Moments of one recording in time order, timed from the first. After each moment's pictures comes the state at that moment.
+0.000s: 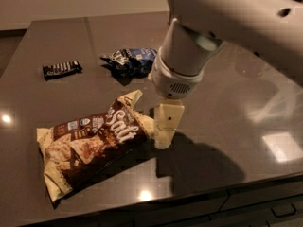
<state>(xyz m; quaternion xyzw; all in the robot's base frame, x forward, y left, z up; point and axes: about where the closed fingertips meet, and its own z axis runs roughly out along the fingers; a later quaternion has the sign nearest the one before) 0.459 -0.017 0.889 -0.73 0.67 0.05 0.15</state>
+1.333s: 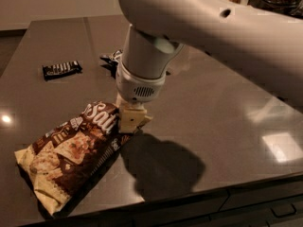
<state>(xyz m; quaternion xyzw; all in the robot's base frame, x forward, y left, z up) 0.445 0.055 0.882 -0.76 0.63 0.08 0.14</state>
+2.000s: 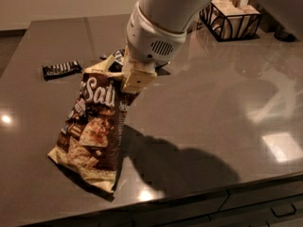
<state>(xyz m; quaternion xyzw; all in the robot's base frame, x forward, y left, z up) 0.451 0.043 0.966 -0.76 0.61 0.11 0.20</state>
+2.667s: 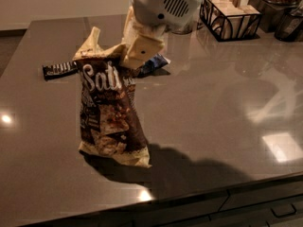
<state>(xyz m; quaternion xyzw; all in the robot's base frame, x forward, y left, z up) 0.445 0.036 1.027 -0.76 0.60 0.12 0.23</state>
